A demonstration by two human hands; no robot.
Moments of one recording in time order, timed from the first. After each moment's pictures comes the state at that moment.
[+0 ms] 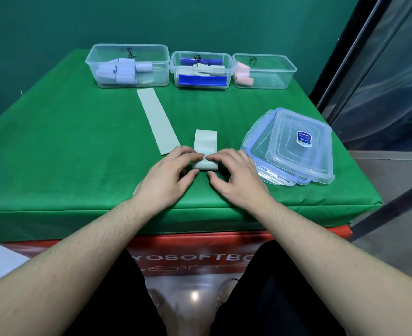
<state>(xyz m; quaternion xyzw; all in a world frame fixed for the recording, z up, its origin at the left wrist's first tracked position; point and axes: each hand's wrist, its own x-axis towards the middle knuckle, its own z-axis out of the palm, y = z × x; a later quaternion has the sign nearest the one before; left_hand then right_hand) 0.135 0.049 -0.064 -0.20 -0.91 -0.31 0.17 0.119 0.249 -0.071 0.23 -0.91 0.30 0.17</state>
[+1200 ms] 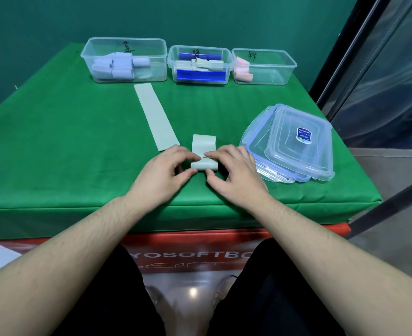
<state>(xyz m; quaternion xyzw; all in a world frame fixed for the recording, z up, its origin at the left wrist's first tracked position) 0.136 0.046 -0.058 -0.20 -0.91 -0.34 0.14 0.123 0.247 -0.071 0.22 -0.92 0.28 0.18</state>
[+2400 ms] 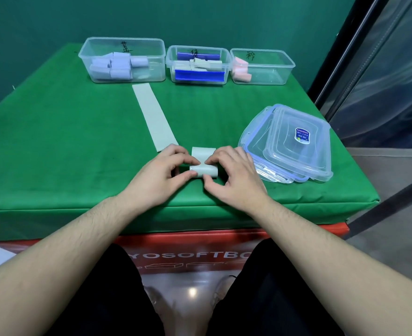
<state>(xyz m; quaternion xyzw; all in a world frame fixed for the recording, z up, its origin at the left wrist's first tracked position) 0.137 0.041 -0.056 -0.22 -0.89 -0.39 0.09 0.129 0.248 -0.066 0.24 -0.91 0.28 0.21</state>
